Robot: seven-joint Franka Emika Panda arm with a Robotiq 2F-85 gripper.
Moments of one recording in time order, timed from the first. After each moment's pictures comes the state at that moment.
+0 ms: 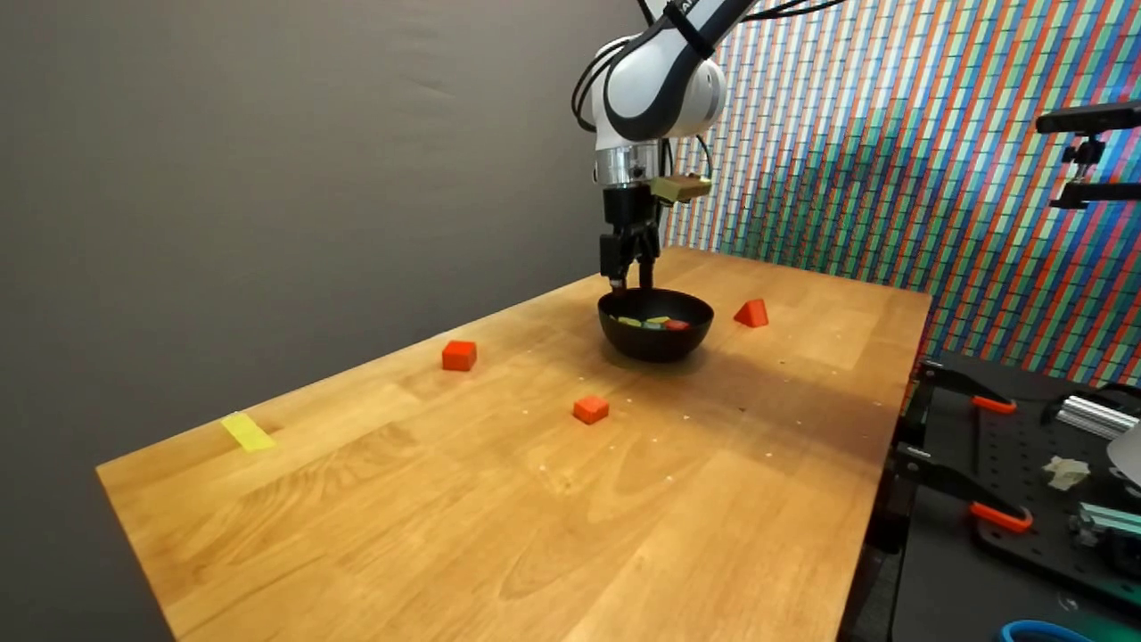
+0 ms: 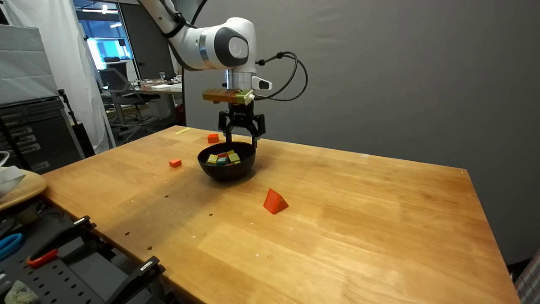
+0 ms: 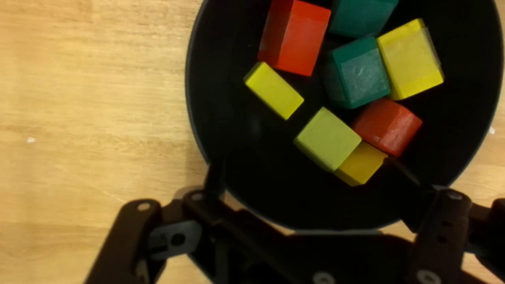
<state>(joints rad) 0.02 0.60 0.02 -1.82 -0.01 2.27 -0.10</state>
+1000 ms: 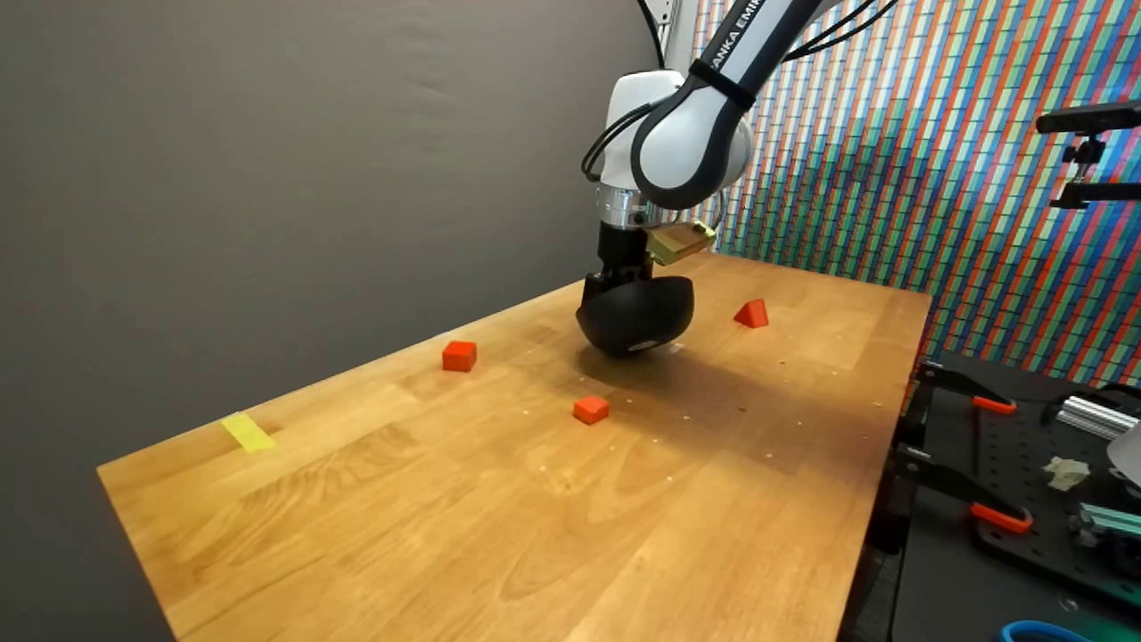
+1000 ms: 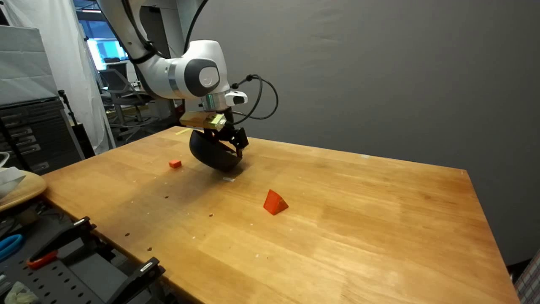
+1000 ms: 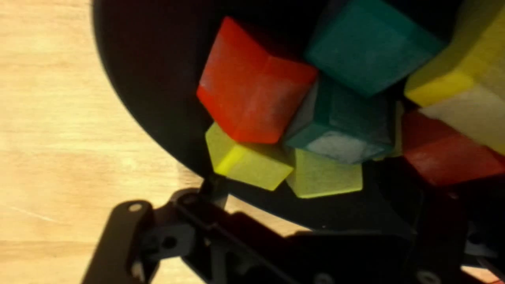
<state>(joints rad) 0.14 0.58 -0.01 -2.06 -0.04 2.73 0.10</state>
